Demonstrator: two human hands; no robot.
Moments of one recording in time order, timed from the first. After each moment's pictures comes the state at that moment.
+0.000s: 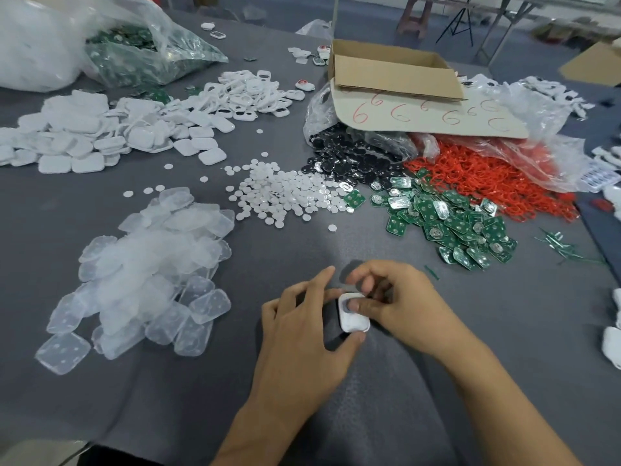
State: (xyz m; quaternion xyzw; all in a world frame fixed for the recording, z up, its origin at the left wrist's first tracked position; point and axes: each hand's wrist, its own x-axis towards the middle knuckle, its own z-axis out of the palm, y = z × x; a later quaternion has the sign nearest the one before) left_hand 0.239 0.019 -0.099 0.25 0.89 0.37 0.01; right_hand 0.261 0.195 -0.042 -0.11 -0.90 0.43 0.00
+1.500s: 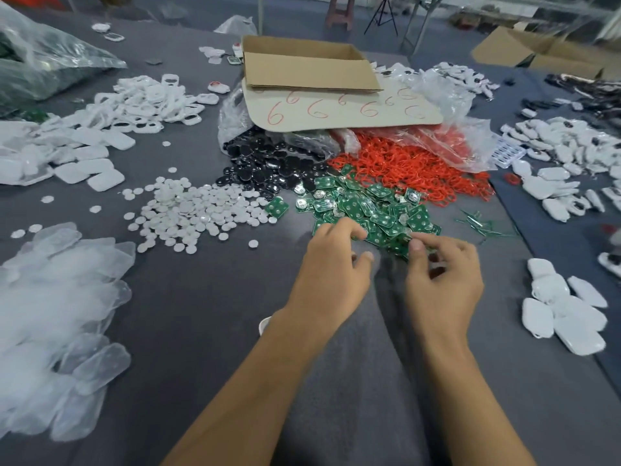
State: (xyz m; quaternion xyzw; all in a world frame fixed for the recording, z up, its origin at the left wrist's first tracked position) left_hand 0.198 0.169 -0.037 0.33 0.80 0.48 0.13; right_hand 0.293 0.281 -0.059 -0.39 -0.75 0.32 0.43
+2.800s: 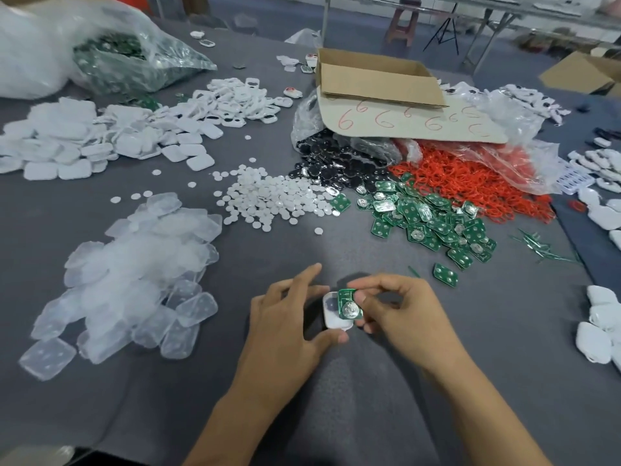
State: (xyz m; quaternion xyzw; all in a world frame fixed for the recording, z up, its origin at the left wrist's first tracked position) left_hand 0.226 0.014 -0.096 0.29 0.87 0.41 0.03; right_hand 0.286 0.188 -0.043 -0.23 -0.77 0.59 0.06
